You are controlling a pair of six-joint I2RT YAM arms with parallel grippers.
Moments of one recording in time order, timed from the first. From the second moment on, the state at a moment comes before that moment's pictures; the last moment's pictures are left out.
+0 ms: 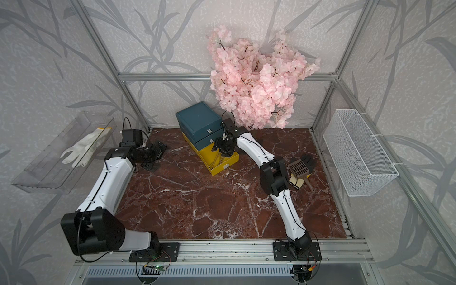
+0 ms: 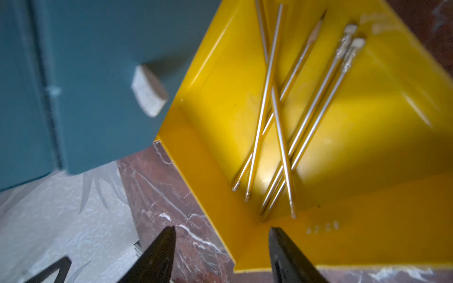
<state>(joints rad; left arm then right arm) 0.14 1.44 1.34 -0.83 0.29 -0.92 0.56 2.30 2.15 -0.85 -0.42 0.87</state>
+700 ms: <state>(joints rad) -0.04 2.20 2.45 -1.14 0.13 -0.88 0.39 1.90 1.11 -0.04 -0.44 1.28</state>
